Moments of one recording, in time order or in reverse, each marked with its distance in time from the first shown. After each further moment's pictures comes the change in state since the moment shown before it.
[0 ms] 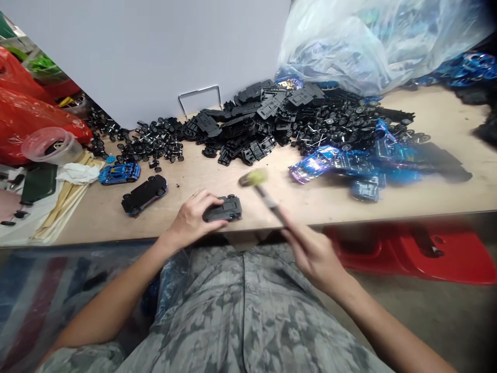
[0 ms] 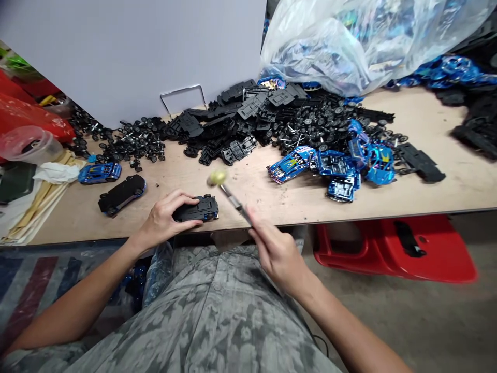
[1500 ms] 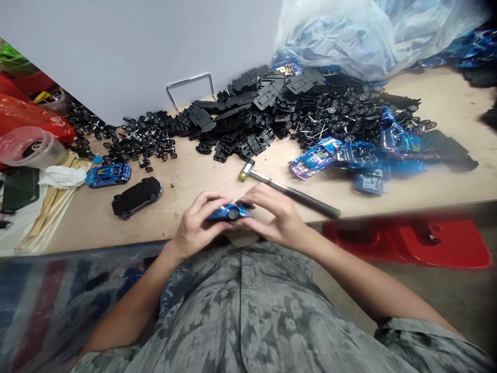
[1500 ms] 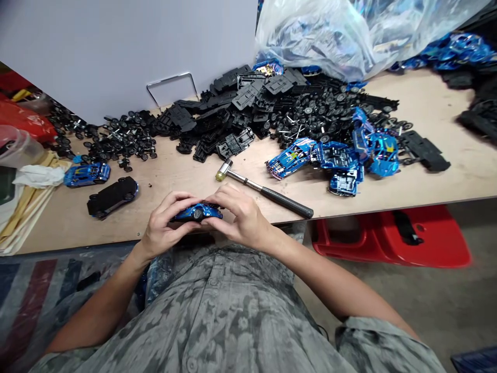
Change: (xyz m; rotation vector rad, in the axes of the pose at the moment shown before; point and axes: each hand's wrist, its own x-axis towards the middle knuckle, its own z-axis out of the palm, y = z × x) left_hand -0.003 0.014 0.013 -0.242 0.112 0.016; right_hand 0.090 -0.001 0.030 0.148 -0.101 -0.293
